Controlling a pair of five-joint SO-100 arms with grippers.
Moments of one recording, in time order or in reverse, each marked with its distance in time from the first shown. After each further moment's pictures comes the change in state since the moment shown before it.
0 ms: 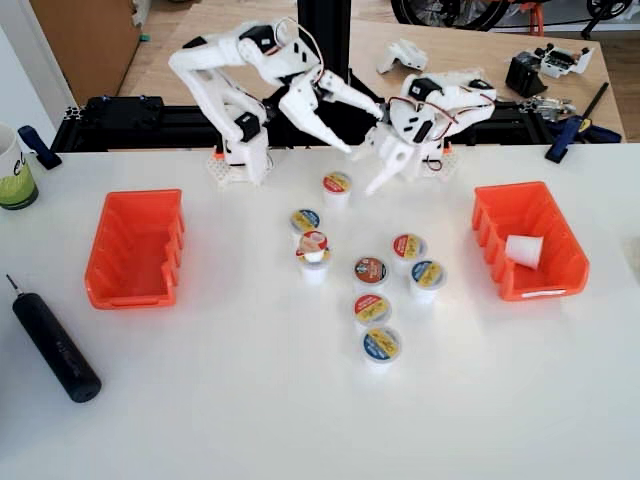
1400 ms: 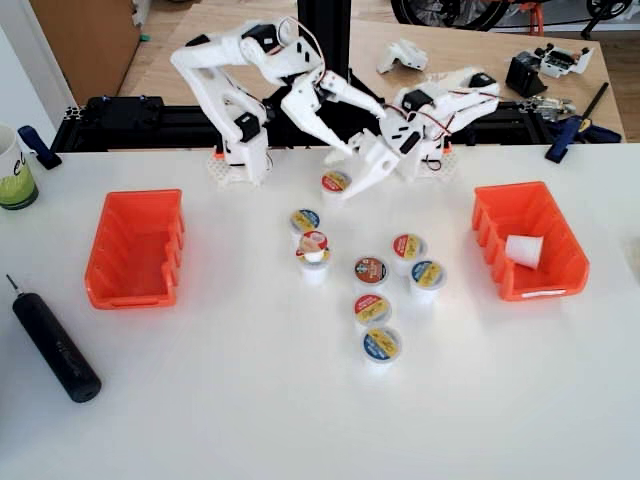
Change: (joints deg) arm 0 1.1 -1.7 -0.9 -0.6 0.8; arm 1 0.4 -11.1 5.9 -28.2 -3.6
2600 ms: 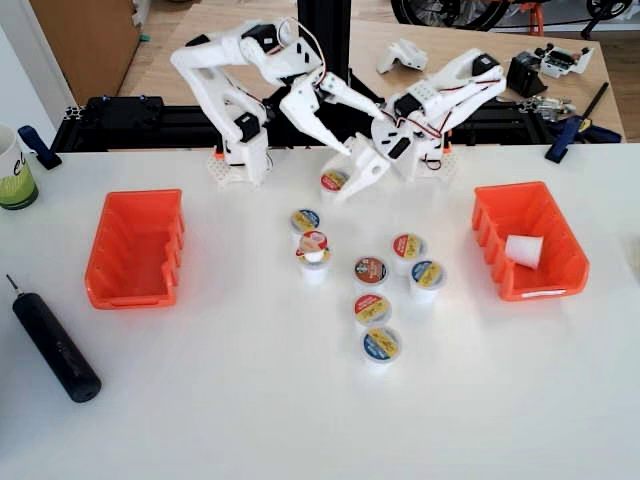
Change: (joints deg) arm 0 0.0 0.0 0.0 1.8 -1.6; arm 1 4.7 -14.3 0.0 -11.4 -2.5
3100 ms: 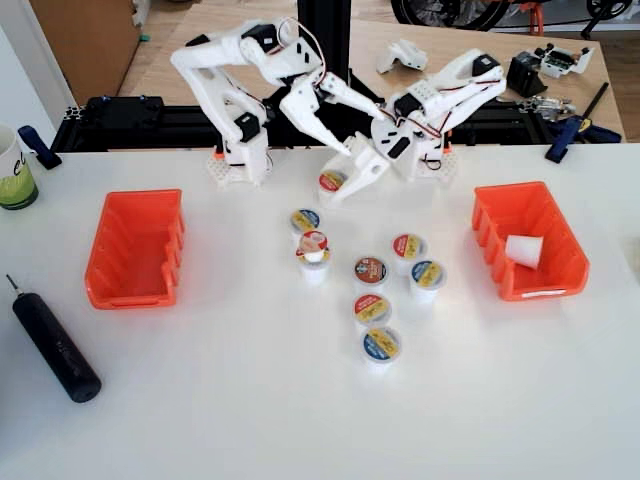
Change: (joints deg) arm 0 0.0 0.0 0.0 0.0 0.0; arm 1 0.3 0.1 0.0 -0.6 -1.1
